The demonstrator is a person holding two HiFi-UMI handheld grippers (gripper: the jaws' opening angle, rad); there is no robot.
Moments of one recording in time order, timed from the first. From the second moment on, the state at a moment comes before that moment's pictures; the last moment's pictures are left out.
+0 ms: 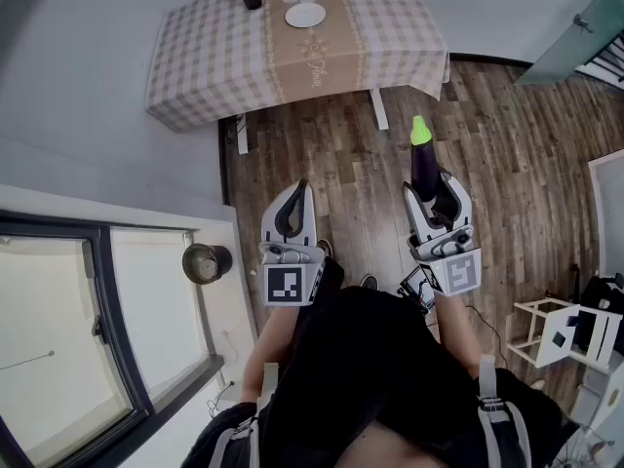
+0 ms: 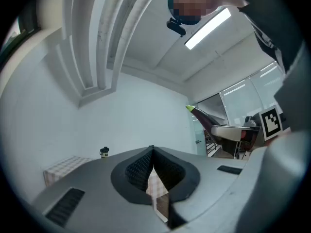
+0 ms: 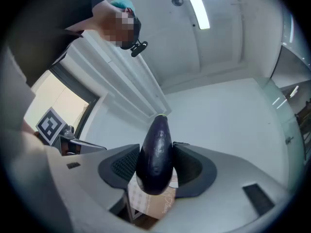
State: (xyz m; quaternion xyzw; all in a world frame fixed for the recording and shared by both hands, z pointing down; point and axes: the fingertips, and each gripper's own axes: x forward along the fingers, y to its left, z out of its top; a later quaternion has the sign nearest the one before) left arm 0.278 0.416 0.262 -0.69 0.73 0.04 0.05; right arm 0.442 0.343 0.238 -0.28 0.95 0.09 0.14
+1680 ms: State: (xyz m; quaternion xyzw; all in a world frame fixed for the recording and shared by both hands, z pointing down) left arm 0.056 0.085 0.291 -0.71 0.70 -0.01 0.02; right arm 0.213 -0.024 0.269 -0.30 0.95 0.04 0.13
